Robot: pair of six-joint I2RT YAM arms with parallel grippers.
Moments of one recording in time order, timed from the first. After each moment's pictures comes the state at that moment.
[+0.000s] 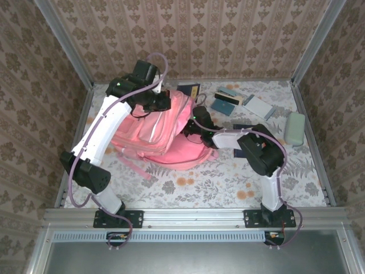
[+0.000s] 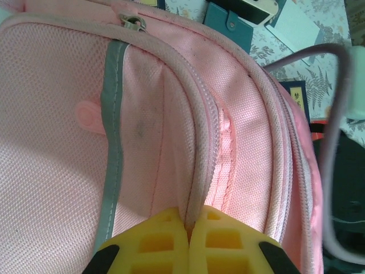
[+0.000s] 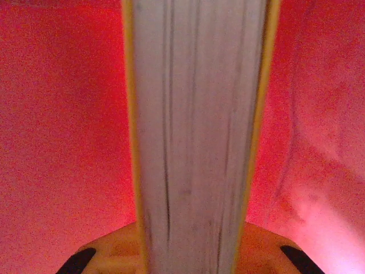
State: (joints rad) left arm -0.53 1.68 1.92 -1.18 0.24 -0.41; right arm 0.63 2.05 1.18 0.61 -0.36 1.36
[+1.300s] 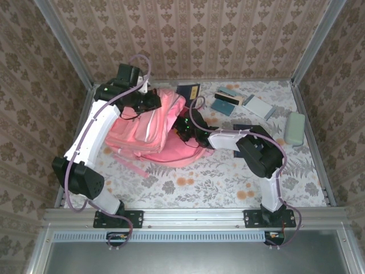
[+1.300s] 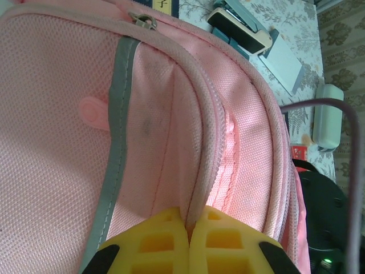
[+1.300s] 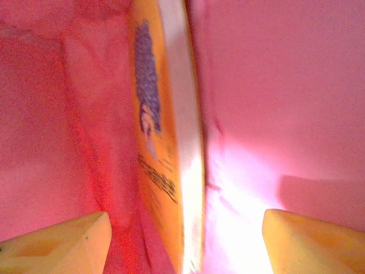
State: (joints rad) left arm -0.37 1.58 1.72 -1.02 0.38 -0.46; right arm 0.66 1.99 1.20 0.28 -0.17 1.27
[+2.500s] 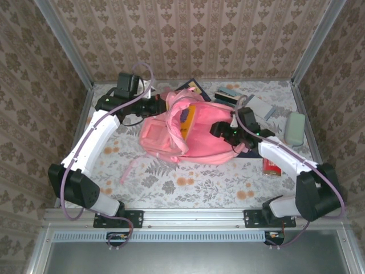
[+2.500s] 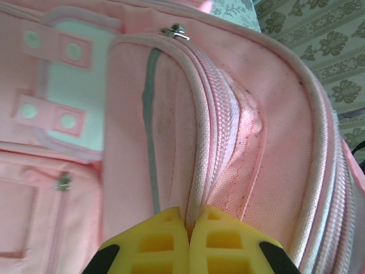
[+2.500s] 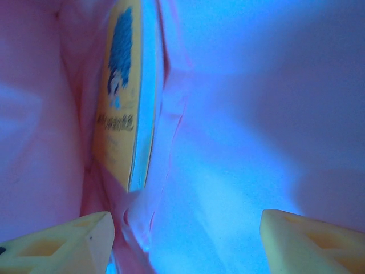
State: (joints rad) left arm -0.40 1.49 1.52 -0.81 0.53 -0.43; right arm 0.36 1.39 0.87 -0.23 -0.33 0.77
